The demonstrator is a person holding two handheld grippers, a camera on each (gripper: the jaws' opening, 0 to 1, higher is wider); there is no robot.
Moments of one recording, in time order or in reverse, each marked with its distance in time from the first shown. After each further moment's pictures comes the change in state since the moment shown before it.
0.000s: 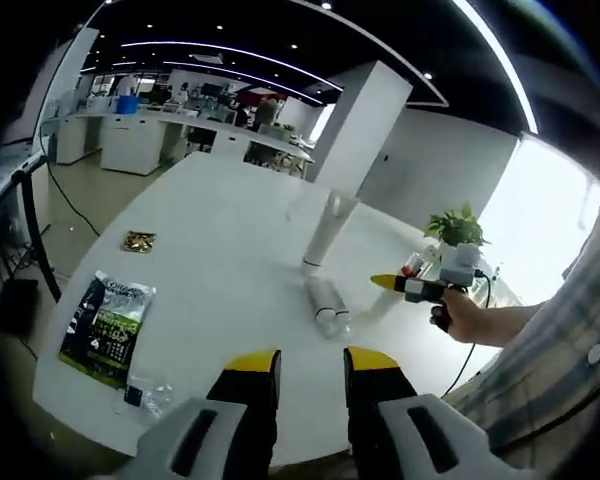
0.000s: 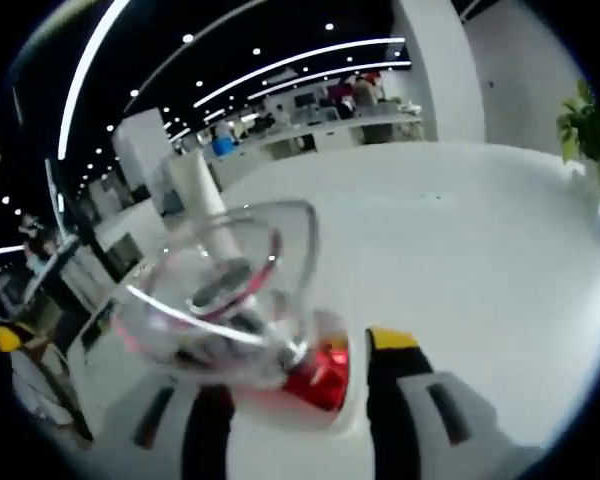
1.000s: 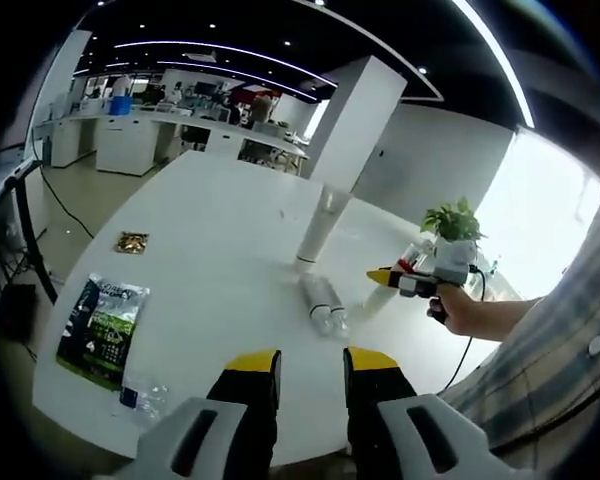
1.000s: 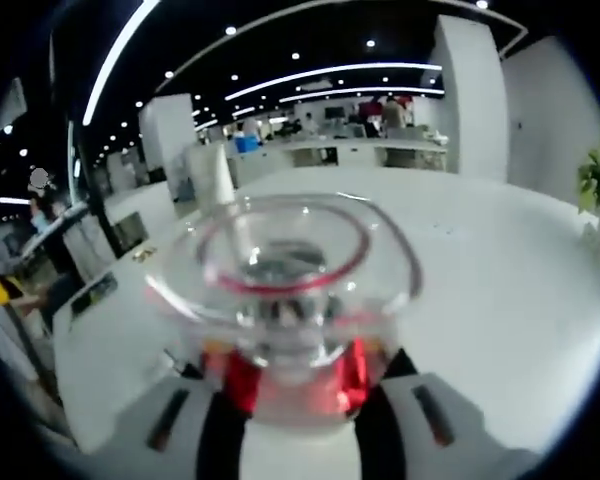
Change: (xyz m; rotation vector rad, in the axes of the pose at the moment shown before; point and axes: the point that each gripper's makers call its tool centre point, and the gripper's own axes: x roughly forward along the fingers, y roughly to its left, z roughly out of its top) left arm -0.002 -0.003 -0.006 0.013 0.014 -0.007; right arm 0.010 -0.014 0.005 -0.124 -0.046 0.043
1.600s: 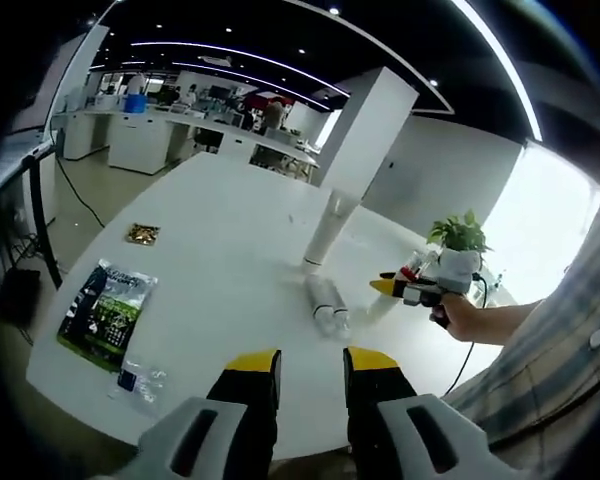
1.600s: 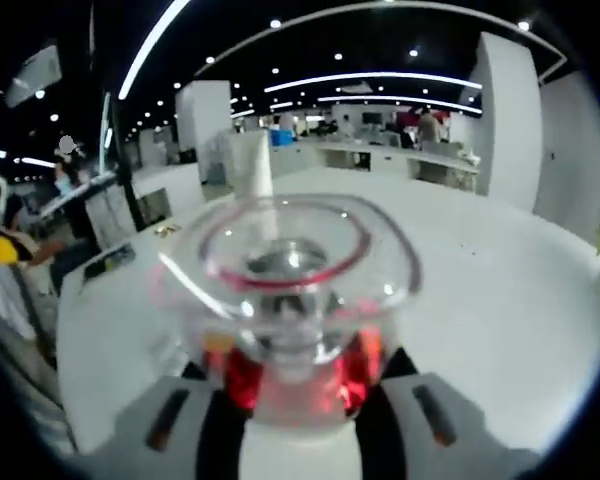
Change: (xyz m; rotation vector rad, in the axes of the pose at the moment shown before) left arm -0.006 0.002 -0.007 -0.047 -0.047 0.028; right arm -0.003 0.021 0.000 -0.165 0.012 0.093
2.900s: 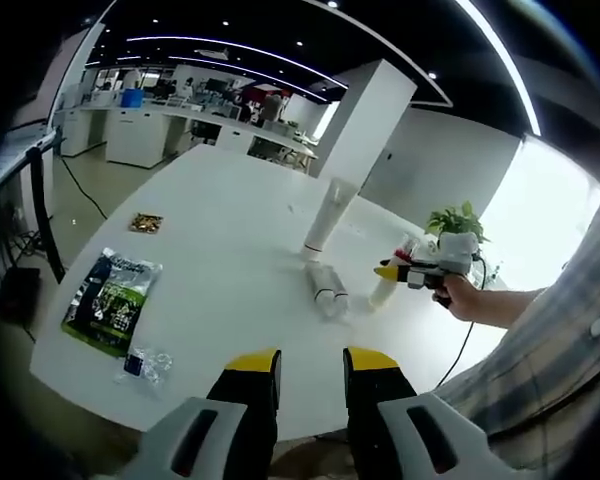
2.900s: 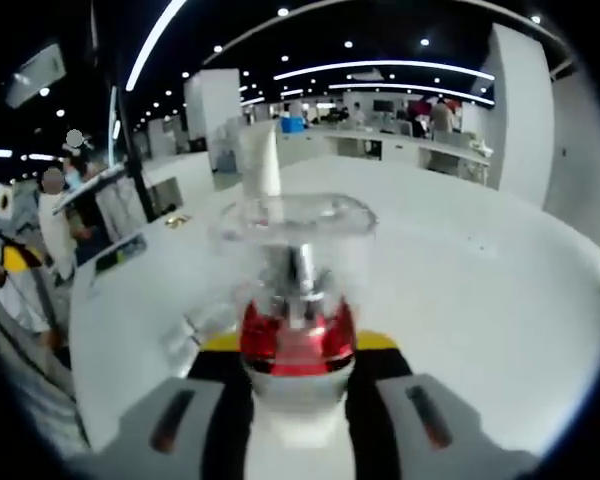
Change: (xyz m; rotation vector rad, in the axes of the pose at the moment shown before) left arm -0.015 0.007 -0.015 0.006 0.042 -0.008; right arm -0.005 -0.001 0.001 0.009 0.044 0.057
